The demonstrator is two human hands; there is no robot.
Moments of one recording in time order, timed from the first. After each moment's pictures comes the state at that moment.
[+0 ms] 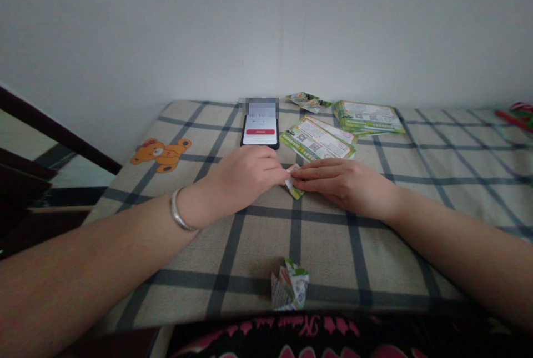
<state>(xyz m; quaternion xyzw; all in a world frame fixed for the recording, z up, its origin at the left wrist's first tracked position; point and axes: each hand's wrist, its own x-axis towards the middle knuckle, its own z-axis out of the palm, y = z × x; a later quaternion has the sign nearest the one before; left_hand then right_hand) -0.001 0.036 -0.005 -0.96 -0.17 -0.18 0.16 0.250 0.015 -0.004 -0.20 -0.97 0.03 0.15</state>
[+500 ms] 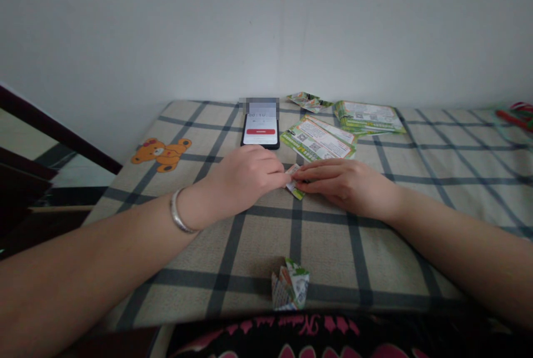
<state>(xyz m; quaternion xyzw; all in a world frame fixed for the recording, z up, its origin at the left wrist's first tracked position) -0.001 0.030 0.000 -0.96 -0.19 -0.14 0.17 0.248 0.014 -0.003 -0.20 -0.96 0.06 0.17</state>
